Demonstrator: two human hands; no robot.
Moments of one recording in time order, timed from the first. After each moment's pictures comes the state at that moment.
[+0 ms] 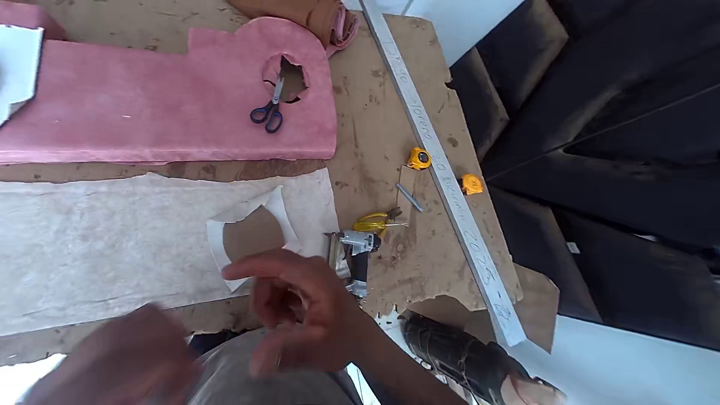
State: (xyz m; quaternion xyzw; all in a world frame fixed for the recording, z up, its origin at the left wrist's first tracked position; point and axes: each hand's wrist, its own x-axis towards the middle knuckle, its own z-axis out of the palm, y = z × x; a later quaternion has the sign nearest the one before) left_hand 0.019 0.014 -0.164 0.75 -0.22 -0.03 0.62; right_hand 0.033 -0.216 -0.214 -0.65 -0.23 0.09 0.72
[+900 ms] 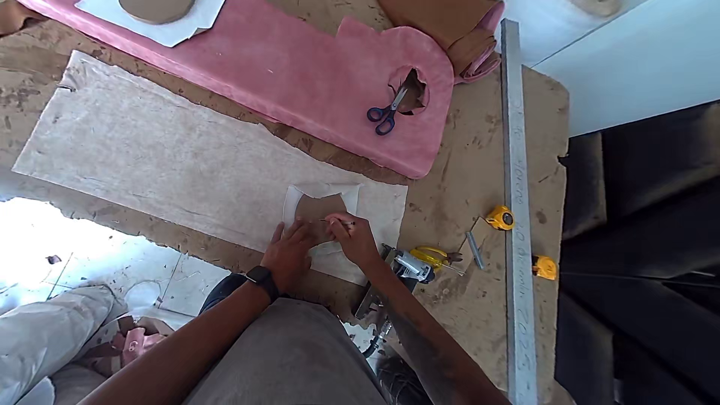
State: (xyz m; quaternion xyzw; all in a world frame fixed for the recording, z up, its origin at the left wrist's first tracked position) left_hand 0.008 -0.006 -0.442 0.94 -0.13 -0.23 0.20; right_hand 0.077 -0.212 -0.415 -0.86 -0.11 0.16 0.47
